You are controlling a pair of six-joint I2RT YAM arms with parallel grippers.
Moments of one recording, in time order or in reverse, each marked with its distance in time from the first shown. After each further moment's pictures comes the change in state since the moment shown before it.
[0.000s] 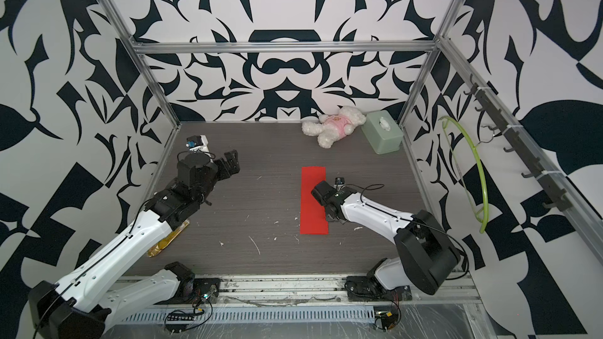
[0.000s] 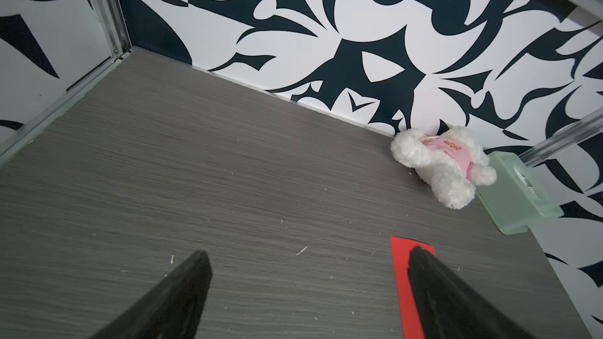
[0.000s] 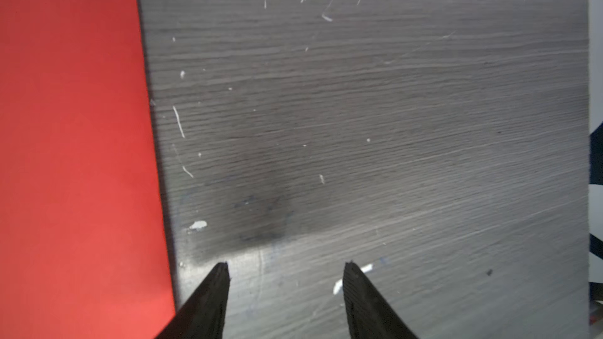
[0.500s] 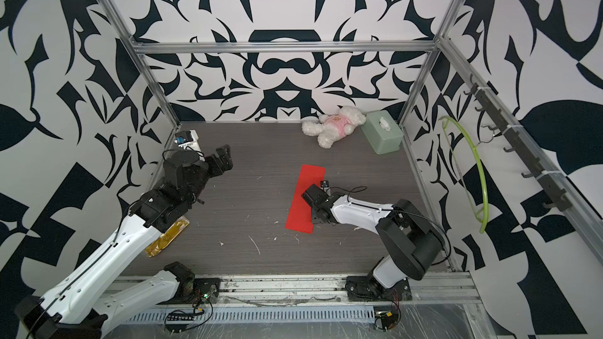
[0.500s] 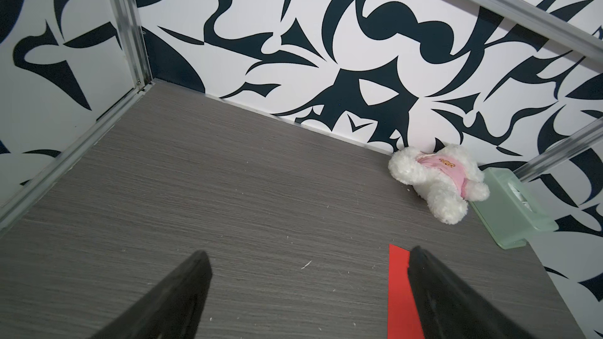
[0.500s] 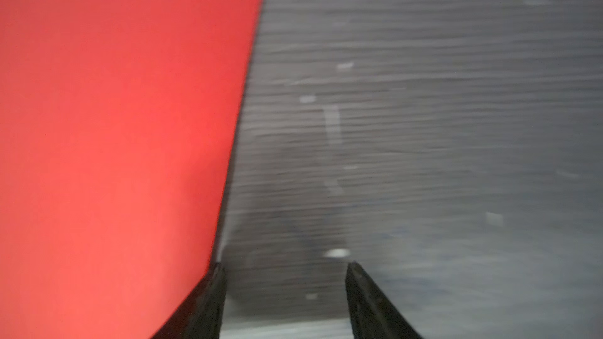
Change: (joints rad) left arm 0.002 -0.079 0.055 -0.074 -0.040 0.042; right arm 0.076 0.064 -0.066 0.318 -0.237 -0.052
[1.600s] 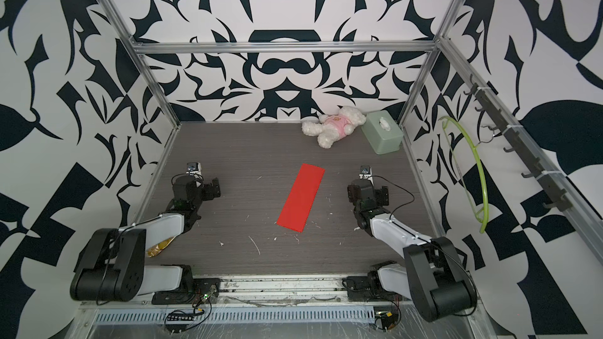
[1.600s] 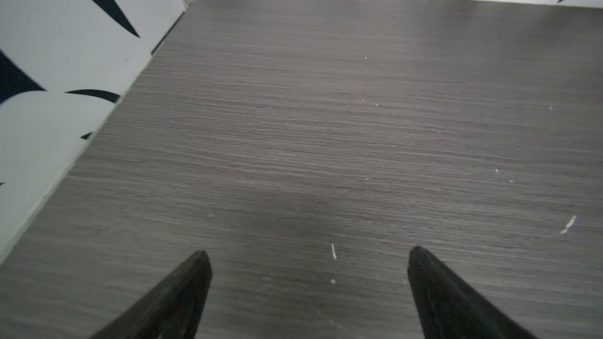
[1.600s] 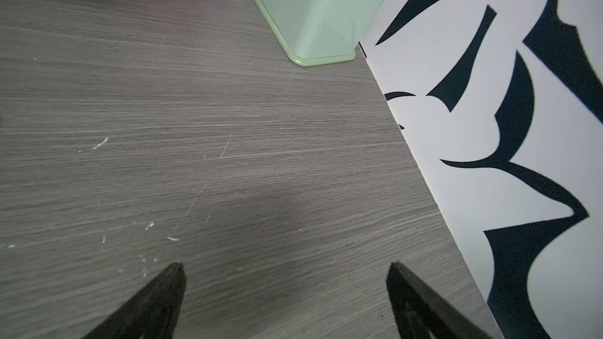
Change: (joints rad) left arm 0.492 0.425 -0.602 0.851 0.338 0.441; right arm -0.512 -0.229 -0.315 0.675 0.356 -0.632
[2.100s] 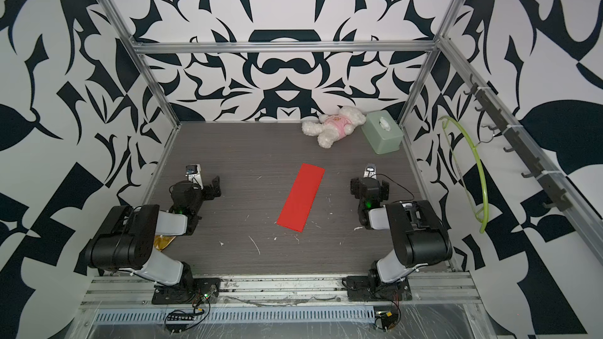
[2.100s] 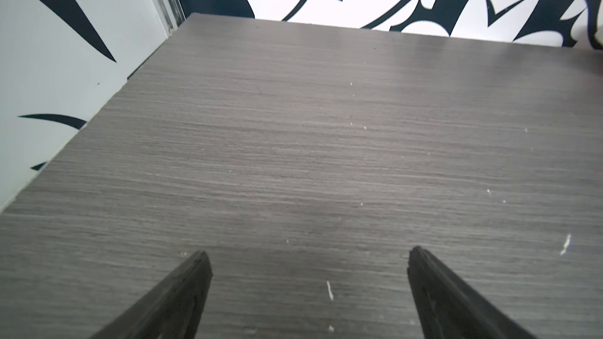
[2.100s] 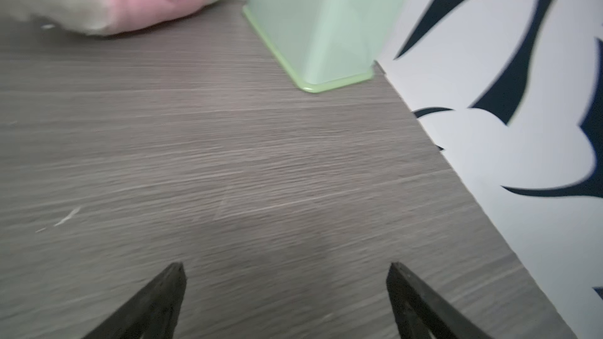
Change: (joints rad) left arm 0.066 0.162 -0.087 0.407 0.104 -0.005; right arm -0.145 0.285 -0.044 0.491 -0.183 -0.032
